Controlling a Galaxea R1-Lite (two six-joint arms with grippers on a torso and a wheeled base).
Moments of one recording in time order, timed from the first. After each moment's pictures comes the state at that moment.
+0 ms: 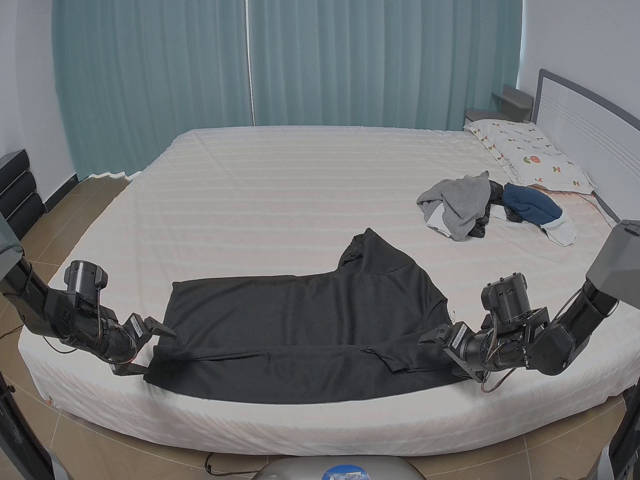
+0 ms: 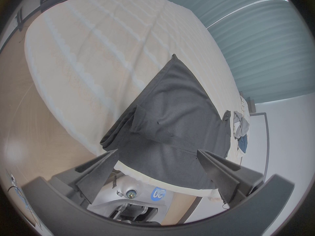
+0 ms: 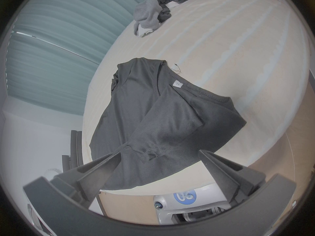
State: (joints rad) left arm 0.14 1.96 -0.70 -0.20 -0.41 -0.68; right arm 0.38 2.06 -0.63 -0.60 0.09 1.02
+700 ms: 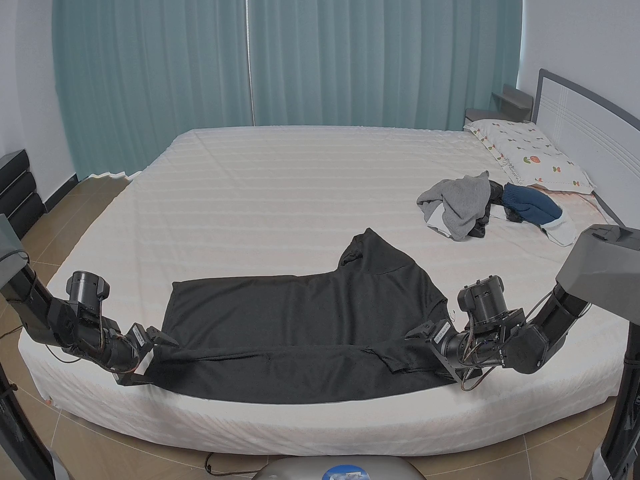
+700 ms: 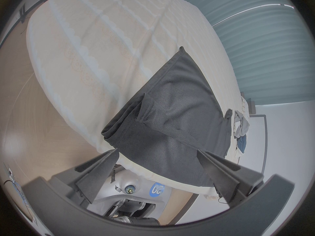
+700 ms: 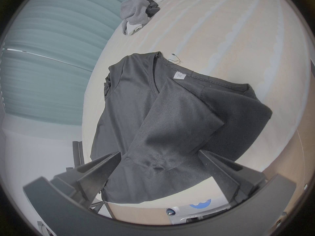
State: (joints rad) left arm 0.15 1.99 -0.66 -0.24 -0.44 -0.70; right arm 0.41 2.18 -0.75 -0.61 0.05 1.15
